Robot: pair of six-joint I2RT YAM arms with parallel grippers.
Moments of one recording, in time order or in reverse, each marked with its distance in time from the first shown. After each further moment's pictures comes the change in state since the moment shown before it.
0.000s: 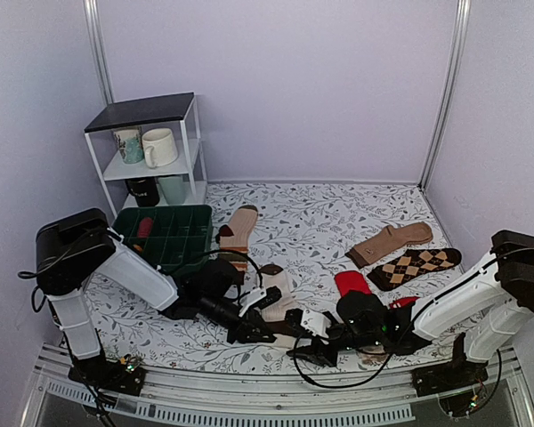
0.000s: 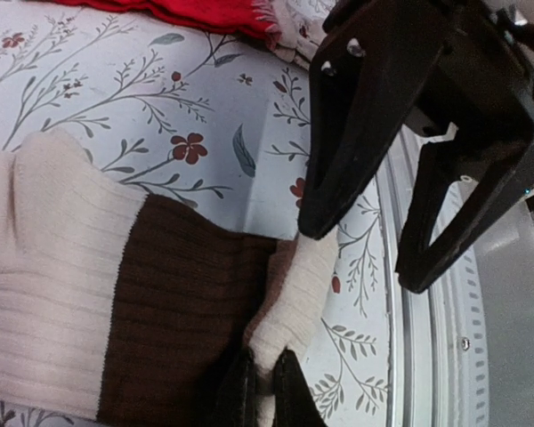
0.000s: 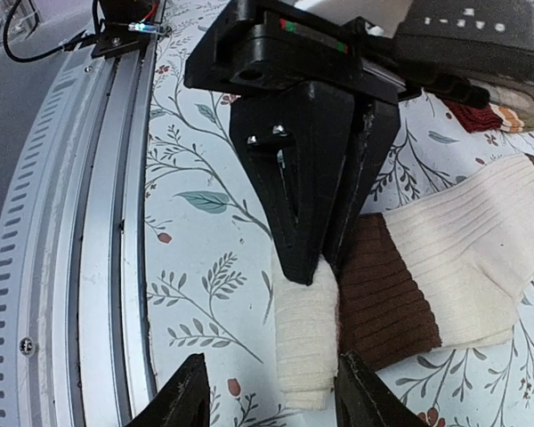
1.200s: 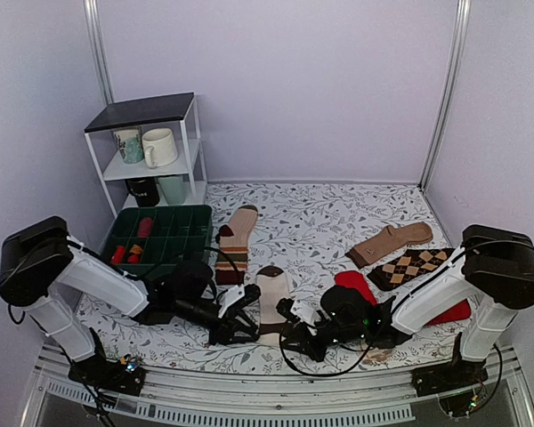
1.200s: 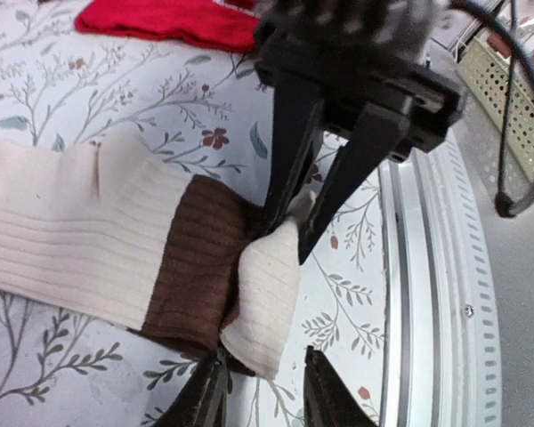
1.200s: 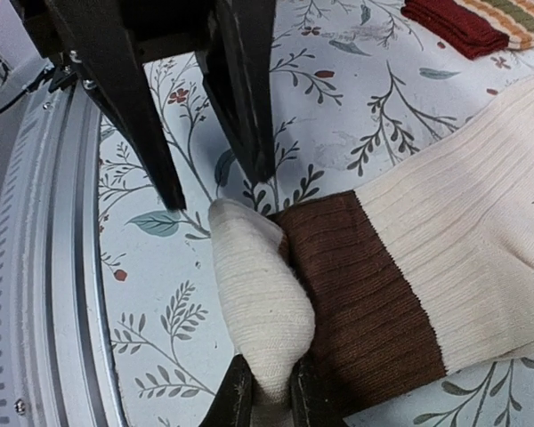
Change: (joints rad) left arm 0.011 -0.211 -0.169 0.041 -0.098 0.041; right arm -0.046 0.188 0.105 -0.001 -0.049 0.207
